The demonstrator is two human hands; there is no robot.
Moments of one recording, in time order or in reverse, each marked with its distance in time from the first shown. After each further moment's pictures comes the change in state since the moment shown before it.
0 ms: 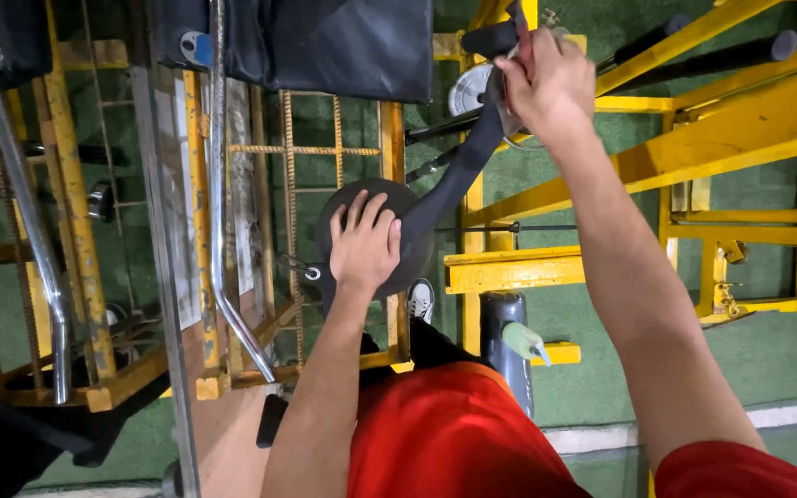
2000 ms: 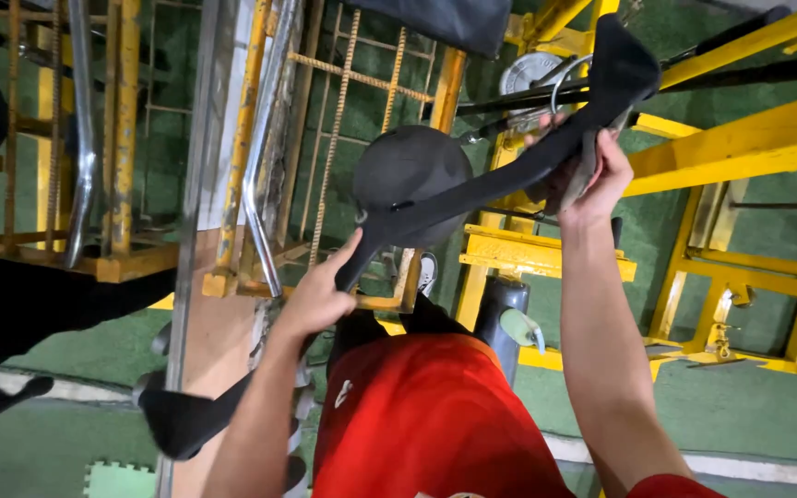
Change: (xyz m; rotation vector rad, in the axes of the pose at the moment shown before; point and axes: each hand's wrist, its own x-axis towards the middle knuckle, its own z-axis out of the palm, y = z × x) left_hand -0.164 -0.008 -0.127 -0.696 -0.310 -0.508; right_hand -0.145 -0.043 -0.001 2.159 -0.066 0.783
